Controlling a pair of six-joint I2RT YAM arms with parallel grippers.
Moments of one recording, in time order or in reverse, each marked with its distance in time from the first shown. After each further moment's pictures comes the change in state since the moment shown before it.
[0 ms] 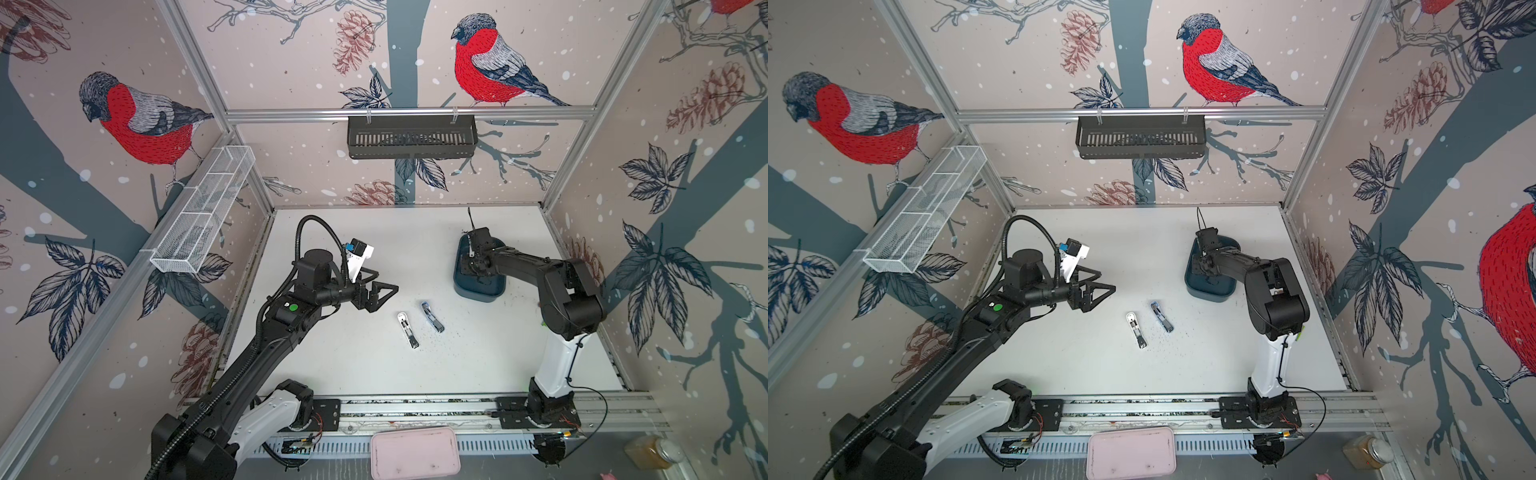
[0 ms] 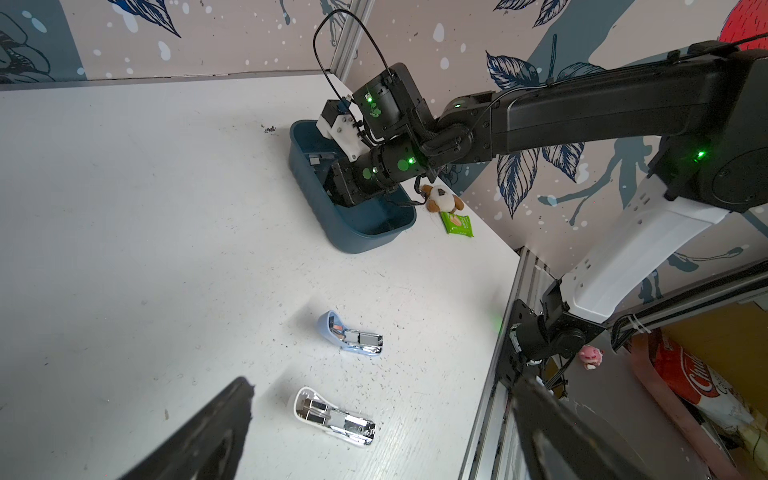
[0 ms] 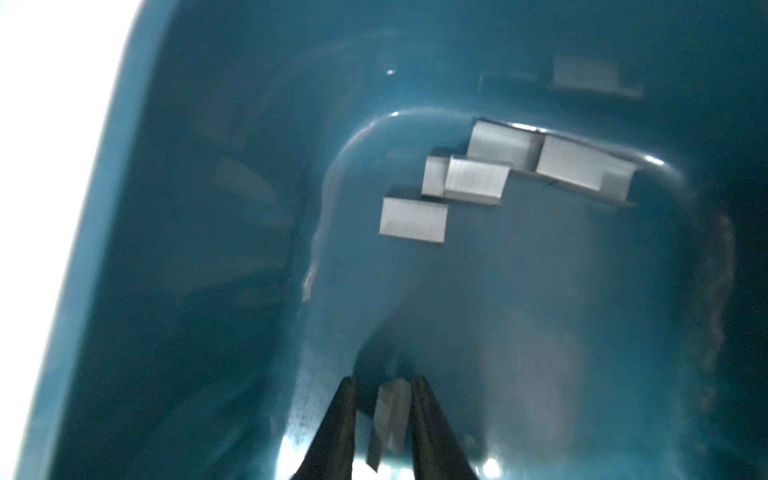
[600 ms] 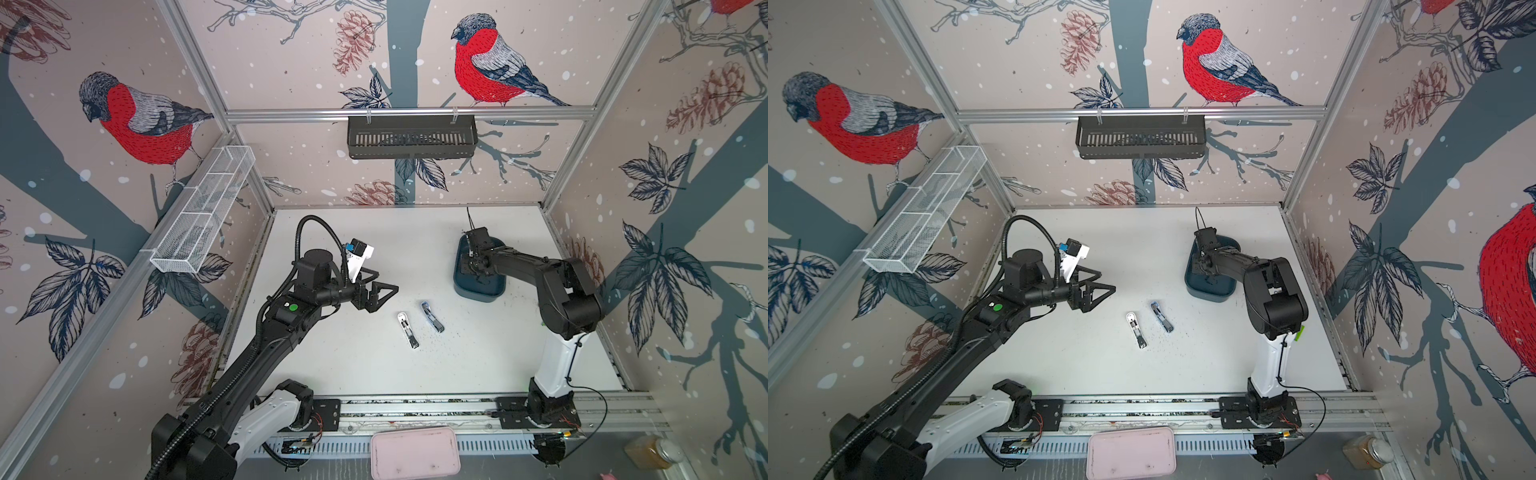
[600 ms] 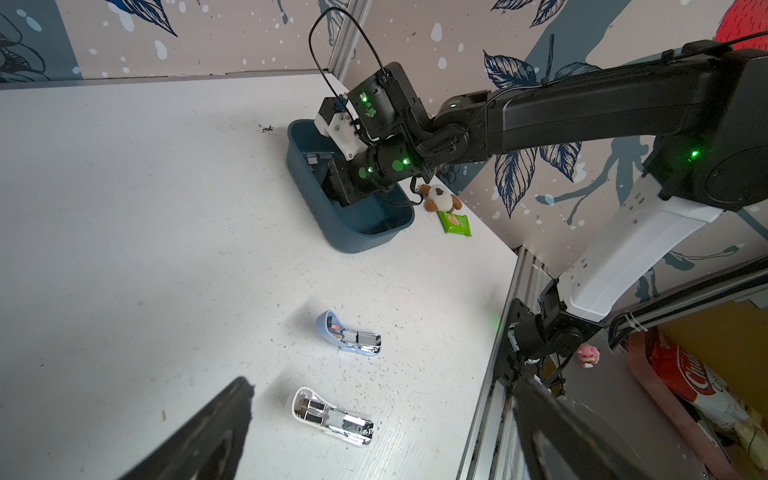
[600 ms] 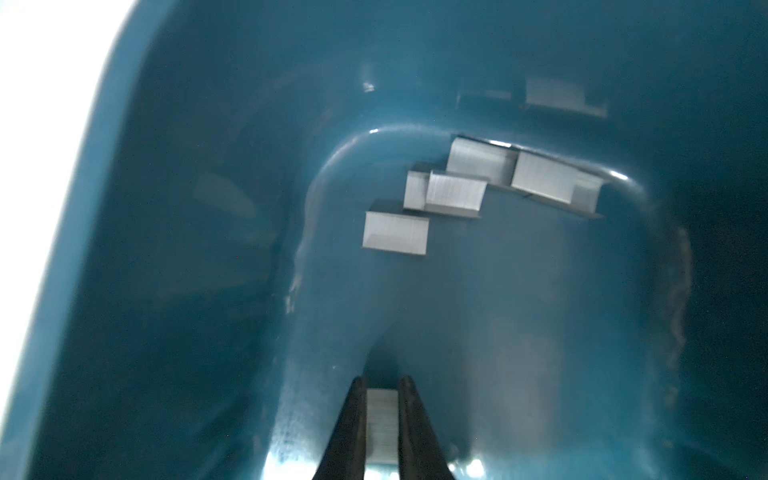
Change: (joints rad) left arm 0.002 0.000 0.000 0.000 0.007 0.000; right arm 0.006 0.002 0.007 -0.002 0.051 -0.004
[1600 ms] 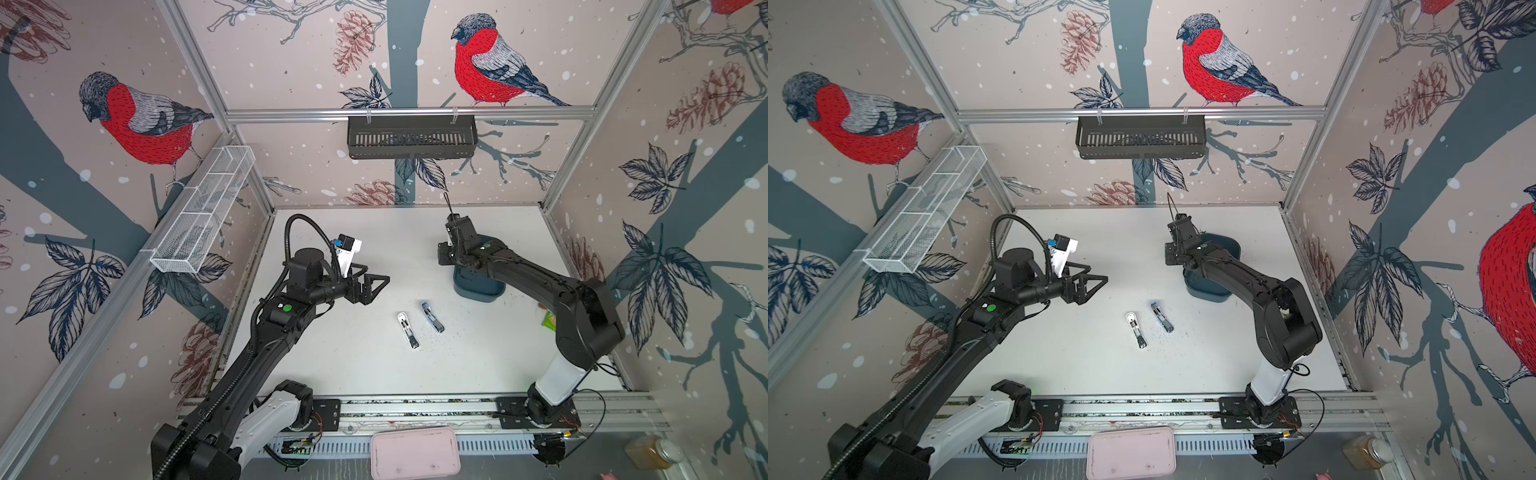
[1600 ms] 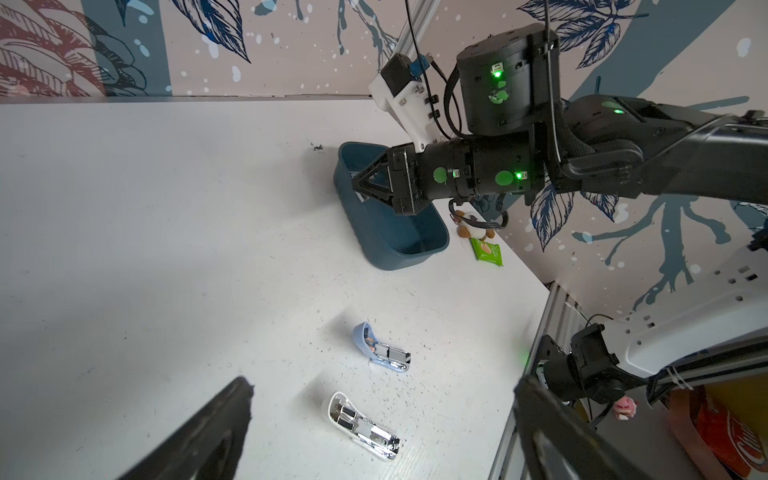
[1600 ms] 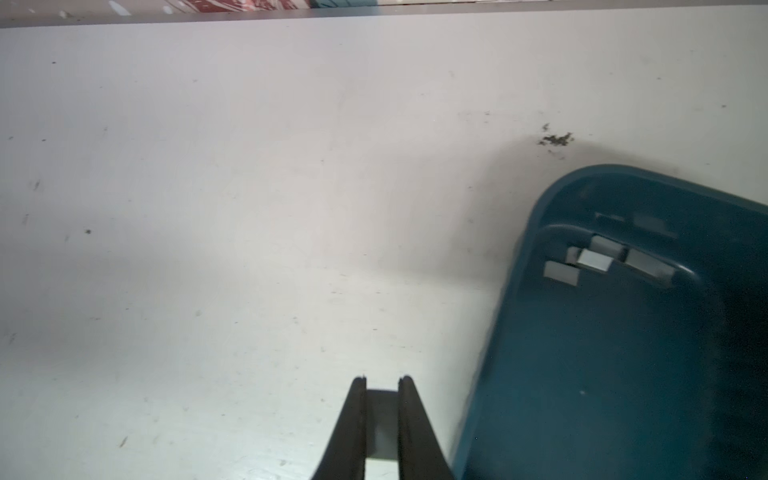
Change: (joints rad) left arm 0.074 -0.027 -0.001 0.001 -0.071 -0.045; right arm 0.262 -0.191 0.103 -0.069 -0.008 0.055
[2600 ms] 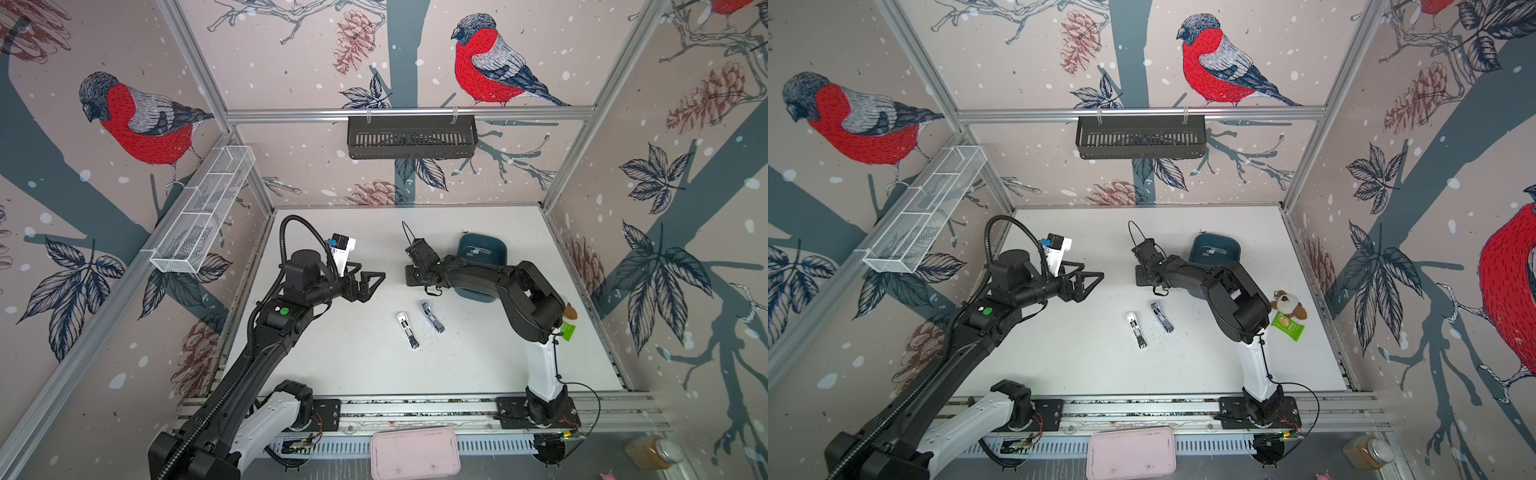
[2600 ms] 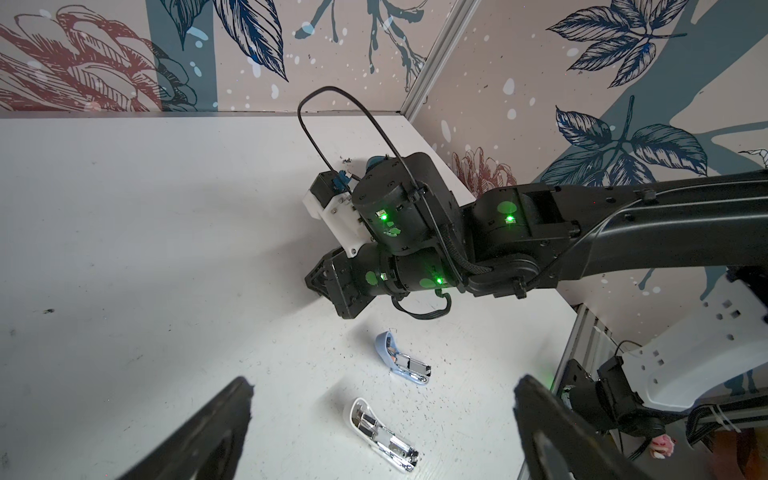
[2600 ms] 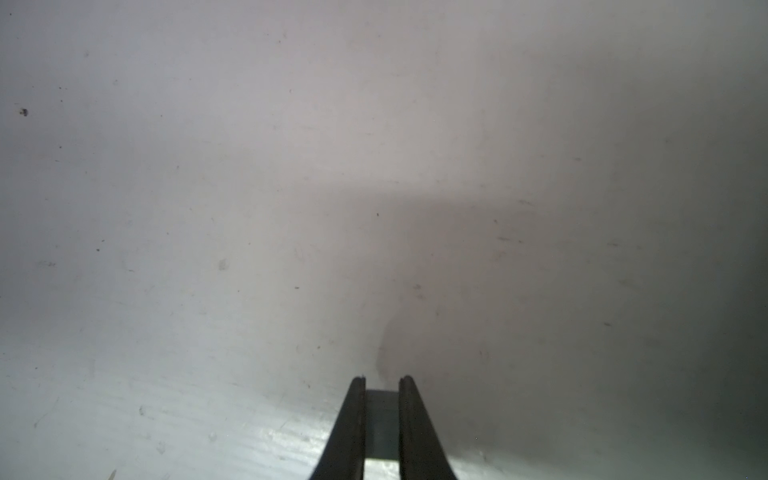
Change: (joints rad) left arm 0.004 -0.024 -0.006 -0.001 -0.077 -0.008; right arm 0.150 0.318 0.074 0.079 -0.018 0.151
